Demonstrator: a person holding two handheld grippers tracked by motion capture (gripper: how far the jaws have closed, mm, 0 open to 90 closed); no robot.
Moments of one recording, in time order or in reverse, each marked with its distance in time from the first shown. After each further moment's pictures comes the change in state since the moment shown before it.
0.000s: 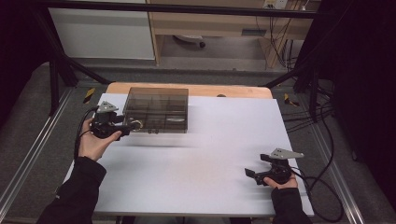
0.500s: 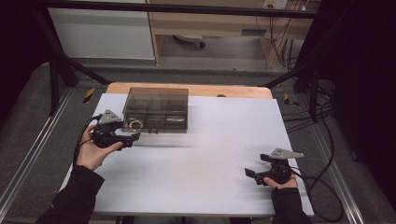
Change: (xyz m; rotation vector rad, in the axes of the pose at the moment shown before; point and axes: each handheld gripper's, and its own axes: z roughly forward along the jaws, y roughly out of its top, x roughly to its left) left arm -0.017 -0.018 -0.005 -0.009 -0.034 0.069; right arm 0.000 0.000 0.000 -0.001 -0.002 0.001
